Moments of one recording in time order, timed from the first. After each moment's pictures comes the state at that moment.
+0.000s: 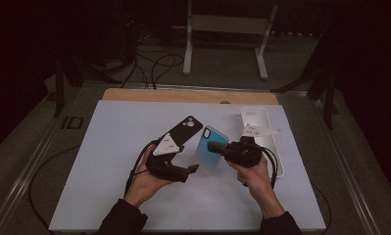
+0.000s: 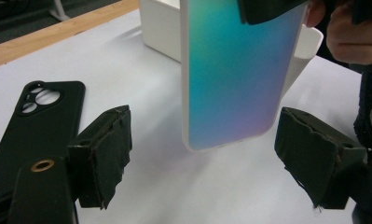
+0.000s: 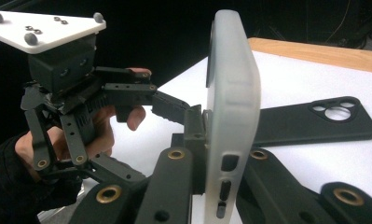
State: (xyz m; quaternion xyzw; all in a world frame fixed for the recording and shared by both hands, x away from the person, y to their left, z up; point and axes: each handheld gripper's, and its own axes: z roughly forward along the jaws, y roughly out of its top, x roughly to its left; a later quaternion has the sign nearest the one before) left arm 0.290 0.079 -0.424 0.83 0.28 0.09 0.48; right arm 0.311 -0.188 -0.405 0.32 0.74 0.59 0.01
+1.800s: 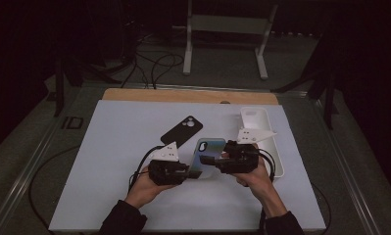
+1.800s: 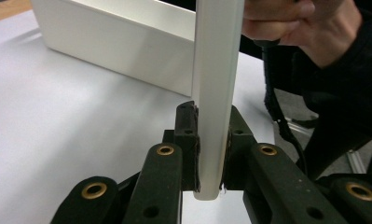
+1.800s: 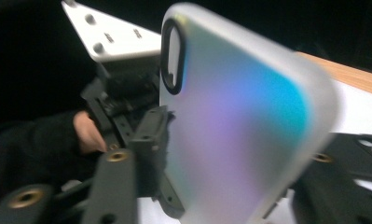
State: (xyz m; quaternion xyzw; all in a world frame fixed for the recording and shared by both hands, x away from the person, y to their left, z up) left arm 0.288 0.078 -0.438 0.83 0.17 -0.02 0.52; right arm 0.299 -0.176 -0.395 0.21 0.78 0.59 0.01
